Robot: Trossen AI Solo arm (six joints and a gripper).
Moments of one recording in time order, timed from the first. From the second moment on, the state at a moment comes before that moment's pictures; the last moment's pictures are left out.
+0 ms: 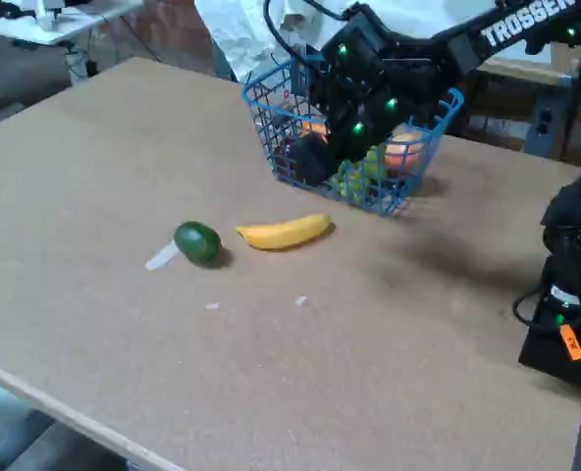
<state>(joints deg) -0.6 80.7 43.1 -7.5 0.0 5.9</state>
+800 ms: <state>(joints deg) 2.0 74.4 49.1 -2.5 -8.2 29.6</state>
